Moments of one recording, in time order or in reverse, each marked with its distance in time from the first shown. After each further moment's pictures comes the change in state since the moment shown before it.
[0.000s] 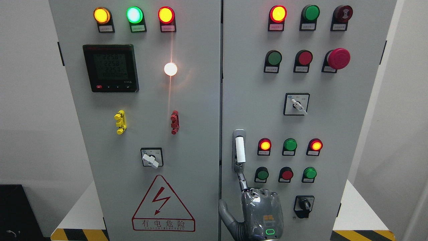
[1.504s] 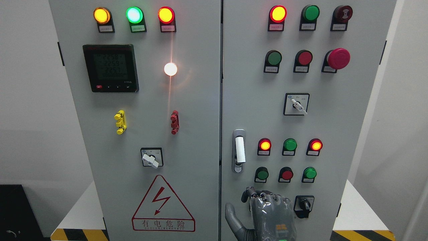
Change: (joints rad) left arm 0.000 0.000 0.000 0.000 0.000 0.000 0.000; right arm 0.088 -0.008 -0.005 -0.173 -0.006 -0.009 0.005
